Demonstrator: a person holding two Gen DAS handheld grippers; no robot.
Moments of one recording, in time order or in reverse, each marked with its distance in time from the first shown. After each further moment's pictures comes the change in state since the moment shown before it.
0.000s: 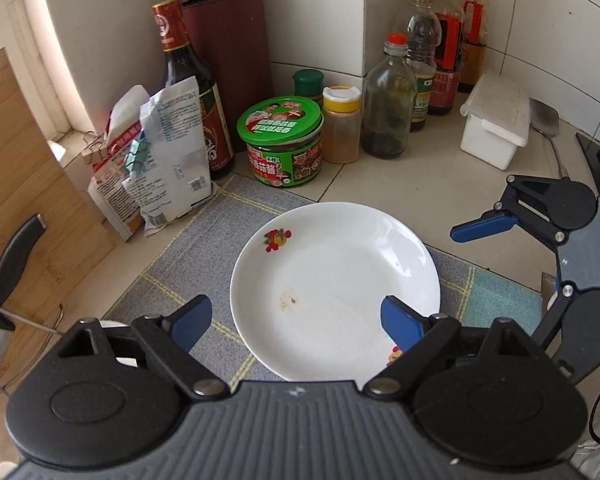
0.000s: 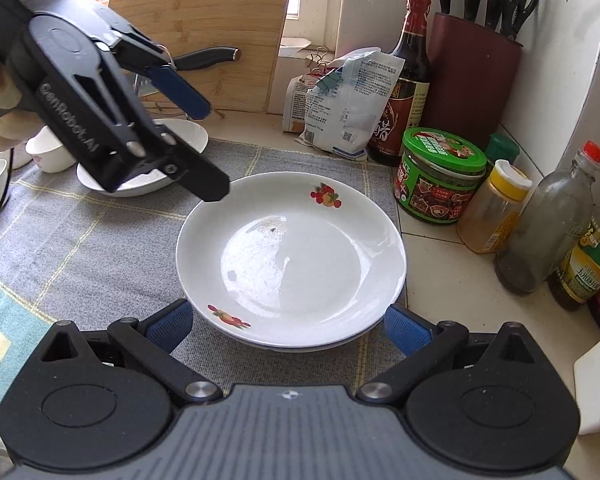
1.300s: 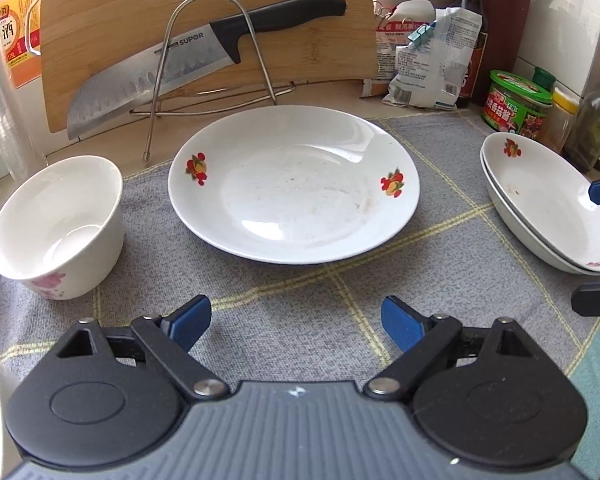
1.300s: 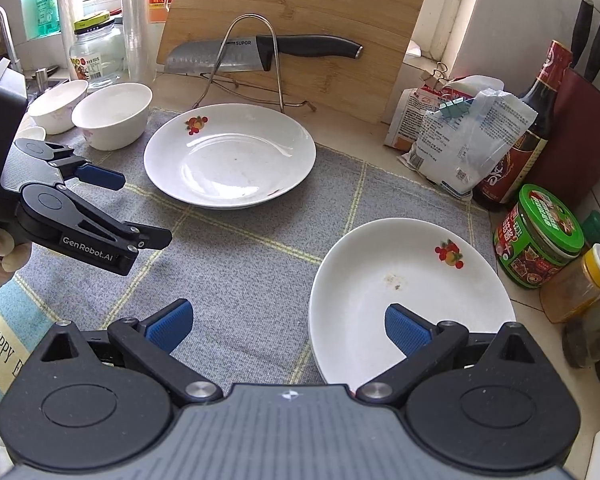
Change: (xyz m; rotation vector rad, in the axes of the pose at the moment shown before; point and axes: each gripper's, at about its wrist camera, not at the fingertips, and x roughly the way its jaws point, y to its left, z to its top) left arm -0.001 0.091 -0.177 -0.518 -0.022 0.312; right arm 0.044 0.101 0.061 -0.158 0.109 0.058
